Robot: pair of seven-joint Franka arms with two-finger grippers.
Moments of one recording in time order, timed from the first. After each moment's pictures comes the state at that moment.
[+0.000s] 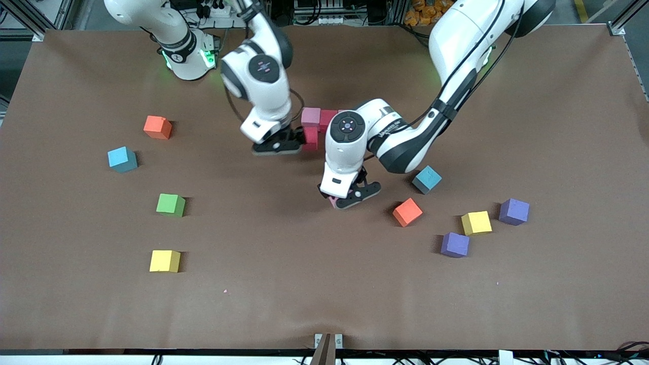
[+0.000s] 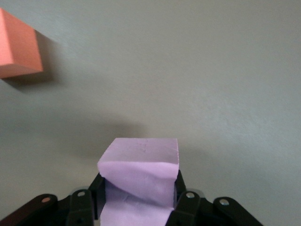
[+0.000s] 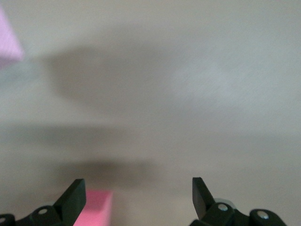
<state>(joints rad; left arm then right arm) -0.43 0.77 -0.43 -1.39 0.38 2.15 -1.38 0.92 0.25 -0.26 -2.09 -0.02 2.37 0.59</state>
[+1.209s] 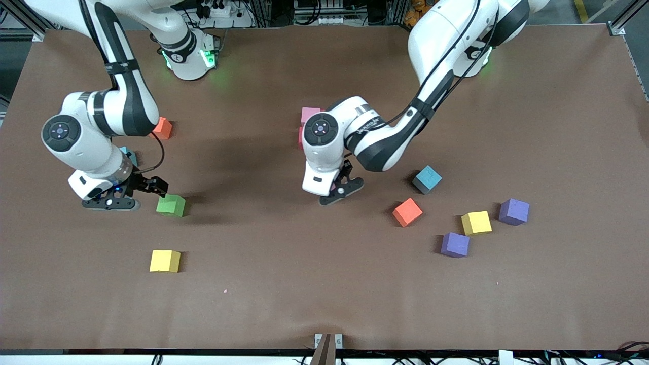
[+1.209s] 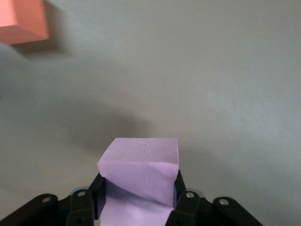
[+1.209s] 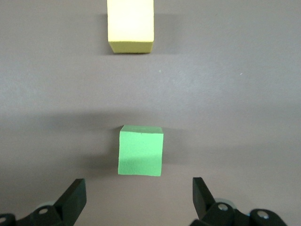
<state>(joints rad) -0.52 0.83 -0.36 -1.22 0.29 1.95 -1.45 0.30 0.20 -0.26 -2.15 -0.02 2.40 0.07</state>
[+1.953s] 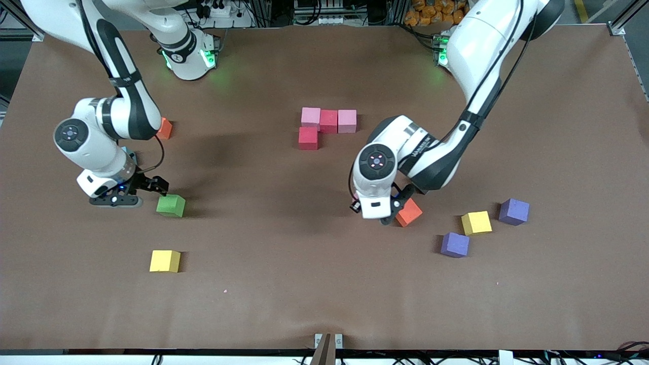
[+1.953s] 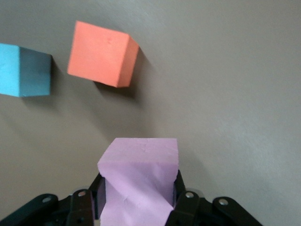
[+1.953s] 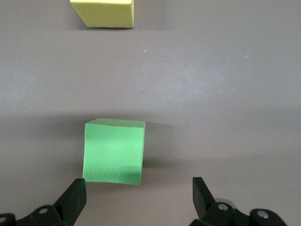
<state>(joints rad) -0.34 0.74 -0.37 -1.35 0.24 1.93 -1.62 0.16 0.26 -0.16 -2.24 -0.02 2.56 0.01</state>
